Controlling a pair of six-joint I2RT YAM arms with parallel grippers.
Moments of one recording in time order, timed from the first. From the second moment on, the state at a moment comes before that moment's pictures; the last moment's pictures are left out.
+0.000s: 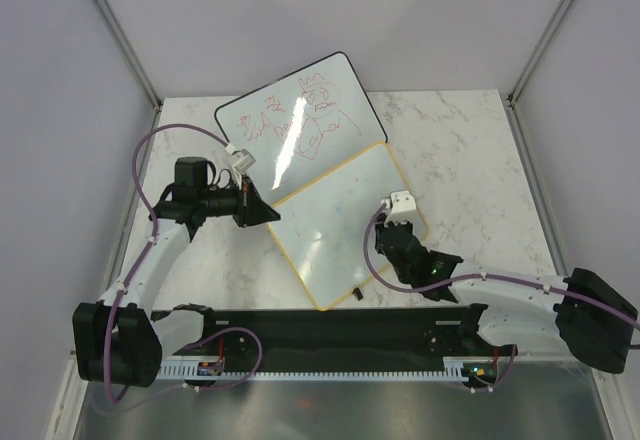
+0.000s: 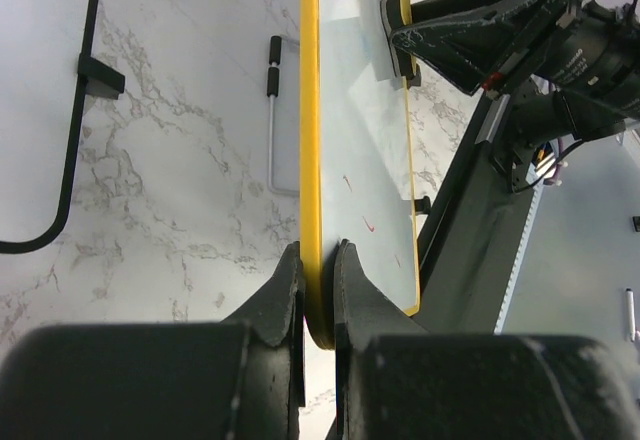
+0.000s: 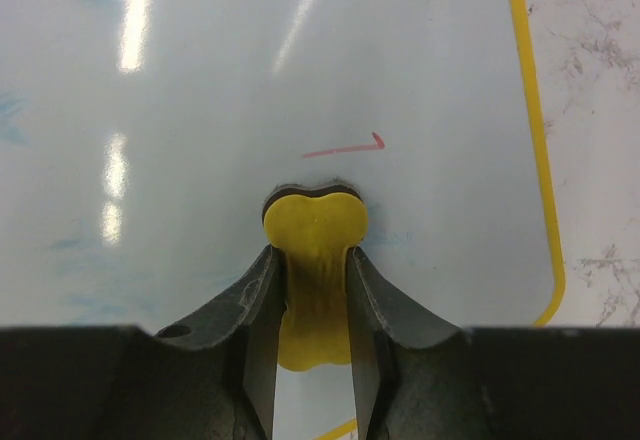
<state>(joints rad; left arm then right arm) -0.11 1.13 0.79 -0.40 0.99 0.08 0.98 1.11 0.44 0.15 0.71 0.42</state>
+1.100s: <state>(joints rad) -0.10 1.13 0.80 -0.42 0.97 0.08 1.09 1.21 0.53 0.15 0.68 0.46</state>
